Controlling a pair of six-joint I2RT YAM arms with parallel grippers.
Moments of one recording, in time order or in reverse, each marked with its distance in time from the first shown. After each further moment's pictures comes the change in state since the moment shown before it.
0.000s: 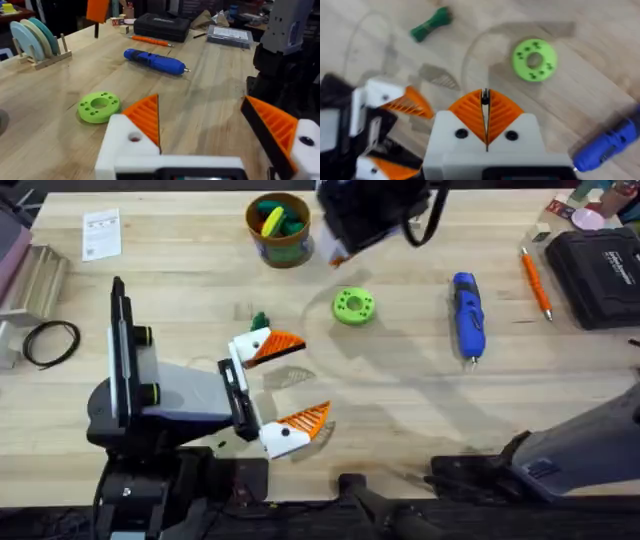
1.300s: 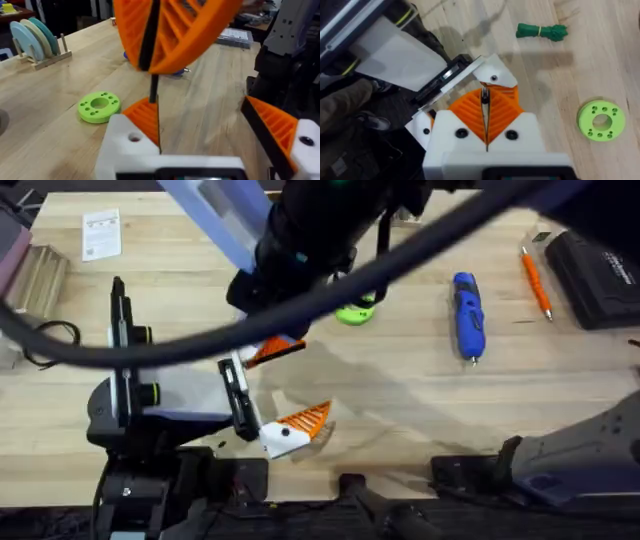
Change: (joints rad) left arm 0.000 0.000 0.000 0.000 0.000 0.000; right arm 0.274 0.000 0.003 0.056 -0.233 -0.314
